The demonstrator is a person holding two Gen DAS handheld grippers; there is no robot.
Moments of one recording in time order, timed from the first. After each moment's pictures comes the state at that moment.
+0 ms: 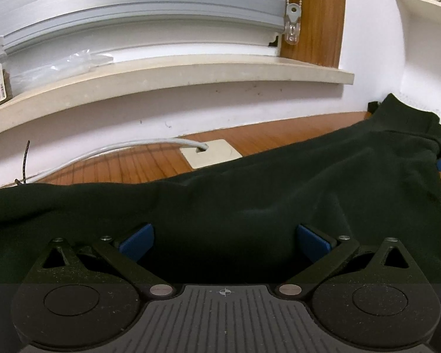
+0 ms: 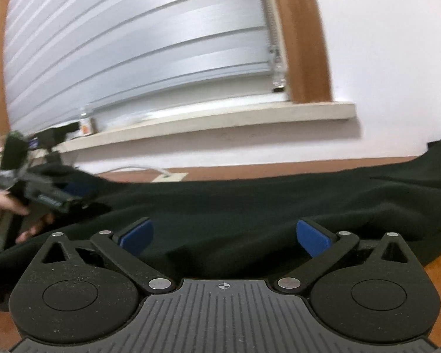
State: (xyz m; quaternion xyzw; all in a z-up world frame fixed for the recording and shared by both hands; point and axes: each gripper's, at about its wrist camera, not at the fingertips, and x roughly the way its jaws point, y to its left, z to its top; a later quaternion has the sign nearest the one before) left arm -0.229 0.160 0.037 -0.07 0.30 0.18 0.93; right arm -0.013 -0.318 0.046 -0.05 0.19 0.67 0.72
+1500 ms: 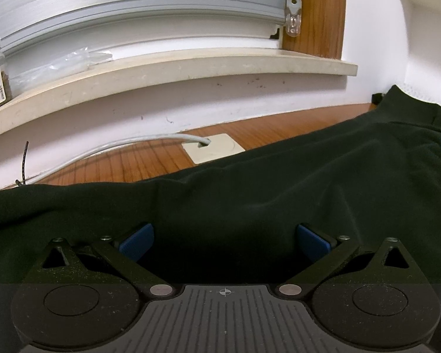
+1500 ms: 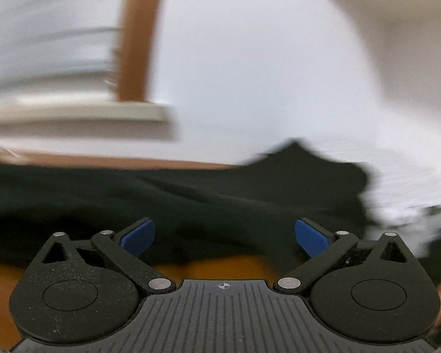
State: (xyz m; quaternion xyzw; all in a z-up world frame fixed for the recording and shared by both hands) left arm -0.225 0.160 0.034 -0.06 0.32 0.18 0.93; right arm 0.146 -0.406 0.038 -0.16 0.11 0.47 0.86
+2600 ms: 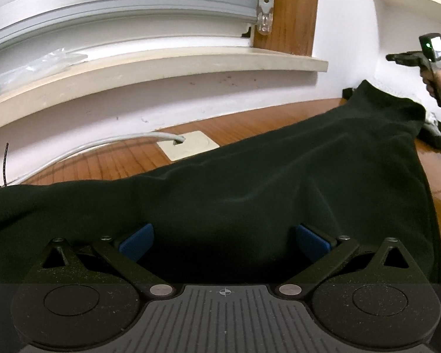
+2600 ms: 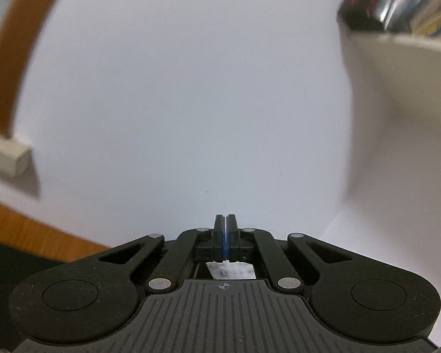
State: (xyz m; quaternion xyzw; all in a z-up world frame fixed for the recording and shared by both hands) left arm -0.233 0.161 0.035 -0.06 0.32 0.12 0.94; right arm 0.266 -0.235 0.129 -0.25 0.05 0.38 0.89
